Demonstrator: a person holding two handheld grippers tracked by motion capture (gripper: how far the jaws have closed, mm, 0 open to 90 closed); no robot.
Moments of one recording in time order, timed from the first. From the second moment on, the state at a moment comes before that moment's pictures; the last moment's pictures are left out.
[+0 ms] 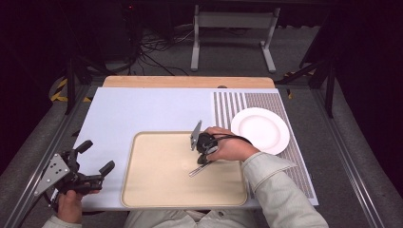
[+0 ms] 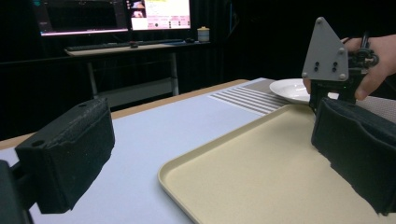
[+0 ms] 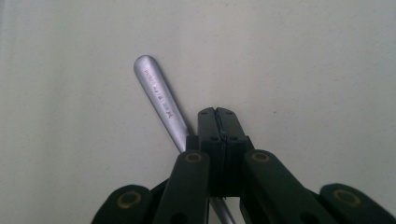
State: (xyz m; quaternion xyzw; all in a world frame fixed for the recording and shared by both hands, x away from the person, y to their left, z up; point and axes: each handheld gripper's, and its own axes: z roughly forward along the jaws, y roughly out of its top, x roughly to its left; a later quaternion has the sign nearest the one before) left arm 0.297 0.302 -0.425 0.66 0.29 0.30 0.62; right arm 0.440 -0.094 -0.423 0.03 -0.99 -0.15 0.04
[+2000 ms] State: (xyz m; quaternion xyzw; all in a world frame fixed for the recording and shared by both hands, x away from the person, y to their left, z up) left arm 0.298 0.300 -0.426 0.66 0.29 0.30 0.62; right arm 0.410 -0.163 -0.410 0.00 -0.98 -0.19 0.06
